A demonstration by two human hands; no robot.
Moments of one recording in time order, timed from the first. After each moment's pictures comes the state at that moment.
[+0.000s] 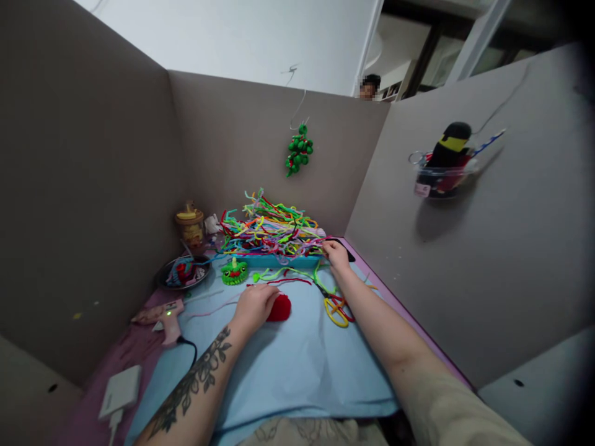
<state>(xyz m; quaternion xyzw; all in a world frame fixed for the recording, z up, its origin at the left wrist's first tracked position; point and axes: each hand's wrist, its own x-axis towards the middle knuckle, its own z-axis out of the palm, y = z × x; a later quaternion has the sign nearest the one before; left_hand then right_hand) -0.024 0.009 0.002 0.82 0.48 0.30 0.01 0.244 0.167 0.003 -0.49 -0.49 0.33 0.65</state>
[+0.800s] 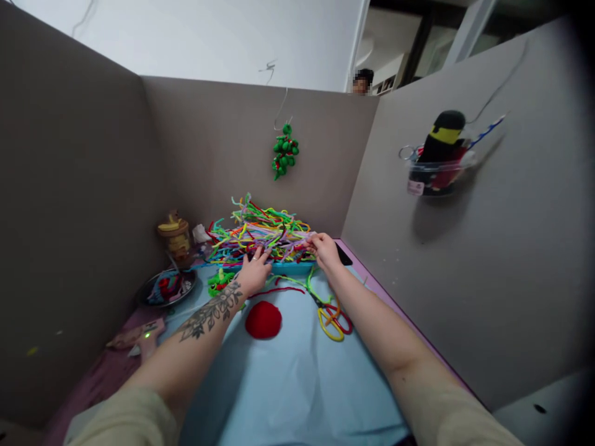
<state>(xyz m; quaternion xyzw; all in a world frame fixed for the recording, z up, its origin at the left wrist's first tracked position) -0.003 0.129 0.027 0.86 0.48 0.12 -0.09 0.230 0.184 0.040 -0.37 -0.41 0.49 0.67</state>
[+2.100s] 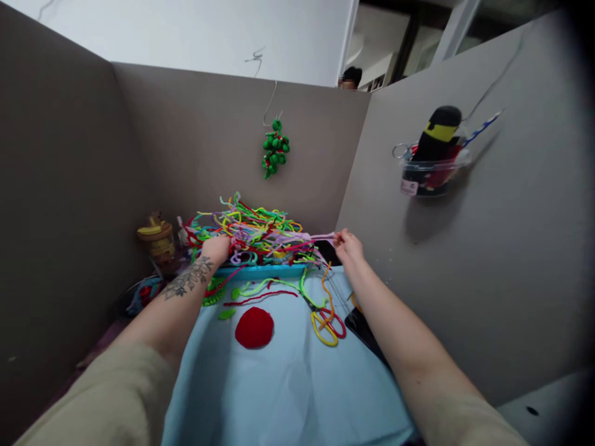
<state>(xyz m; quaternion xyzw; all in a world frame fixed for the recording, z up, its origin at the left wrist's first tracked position) -0.060 0.195 0.075 0.75 0.65 0.08 -0.10 0.316 0.199 0.050 -0.37 -0.27 0.44 0.77</state>
